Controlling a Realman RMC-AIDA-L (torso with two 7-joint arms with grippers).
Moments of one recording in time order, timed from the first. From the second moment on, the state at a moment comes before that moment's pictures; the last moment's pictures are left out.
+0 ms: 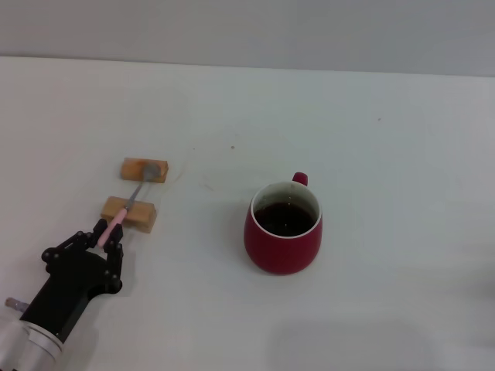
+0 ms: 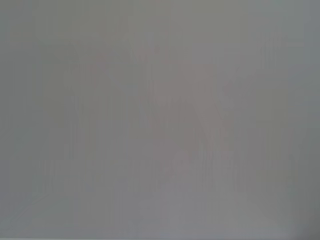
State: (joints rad) left arm -0.13 -2.07 -0.51 -0.35 2.30 1.17 0.02; right arm 0.03 2.08 0.30 0.29 -1.72 -1.50 -0.08
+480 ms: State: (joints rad) left arm -0.13 -2.07 -0.52 -0.38 2.31 1.19 0.03; right arm 0.03 2.08 0.30 0.29 -1.72 -1.50 -0.08
